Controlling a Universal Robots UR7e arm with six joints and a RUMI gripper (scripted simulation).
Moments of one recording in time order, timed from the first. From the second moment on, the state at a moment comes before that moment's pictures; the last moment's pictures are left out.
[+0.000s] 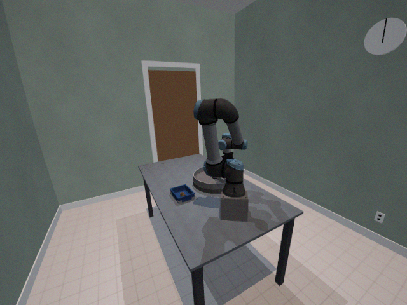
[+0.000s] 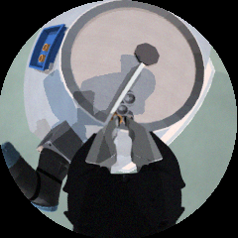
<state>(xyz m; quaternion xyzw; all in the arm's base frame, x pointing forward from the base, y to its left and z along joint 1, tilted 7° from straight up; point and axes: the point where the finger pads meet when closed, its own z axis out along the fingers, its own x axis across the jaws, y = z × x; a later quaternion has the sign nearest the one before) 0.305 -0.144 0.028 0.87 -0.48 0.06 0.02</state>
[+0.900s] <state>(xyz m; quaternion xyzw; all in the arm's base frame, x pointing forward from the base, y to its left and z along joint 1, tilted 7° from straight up) 0.304 -0.159 0.027 0.88 -0.48 0.06 0.01</state>
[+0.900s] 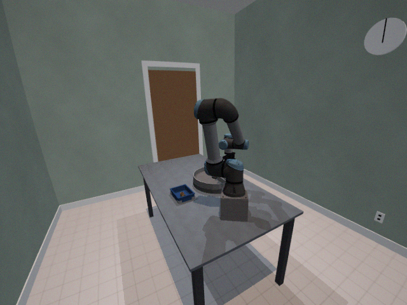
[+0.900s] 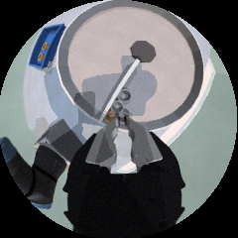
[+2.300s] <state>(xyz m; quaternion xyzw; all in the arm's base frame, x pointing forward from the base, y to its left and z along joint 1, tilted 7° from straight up) 0.307 -0.162 0.027 0.88 -0.48 0.06 0.01</state>
